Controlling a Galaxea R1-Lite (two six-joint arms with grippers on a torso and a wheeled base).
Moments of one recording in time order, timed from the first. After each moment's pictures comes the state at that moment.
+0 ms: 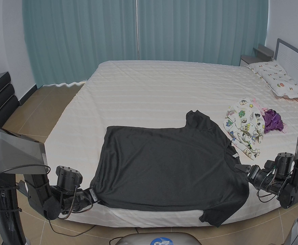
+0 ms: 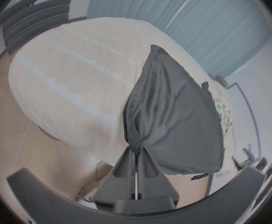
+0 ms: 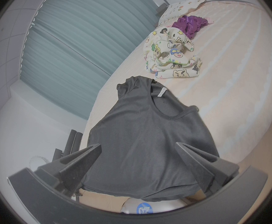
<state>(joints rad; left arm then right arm) -0.29 2.22 -0.35 -1.07 -0.09 -0.76 -0.03 2.20 -0.15 -1.55 0.33 0.70</state>
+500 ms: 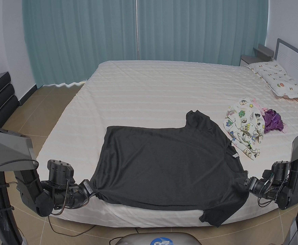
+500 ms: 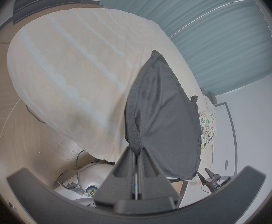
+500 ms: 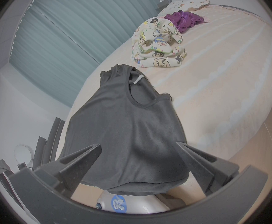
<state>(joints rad) -0.23 2.15 -0.33 -1.06 -0.21 -0.90 -0.10 2.34 -0.16 -1.50 0.32 0.51</state>
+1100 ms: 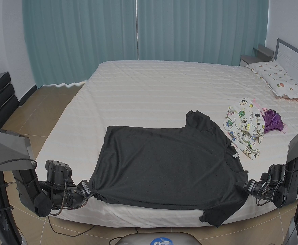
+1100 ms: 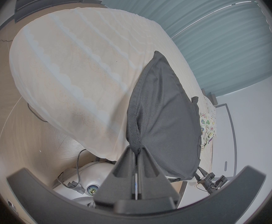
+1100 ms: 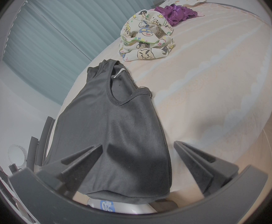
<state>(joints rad) -0.22 2.14 -0.32 -1.06 -0.22 -0.90 -0.14 2.45 -0.27 -1.45 0.31 0.47</state>
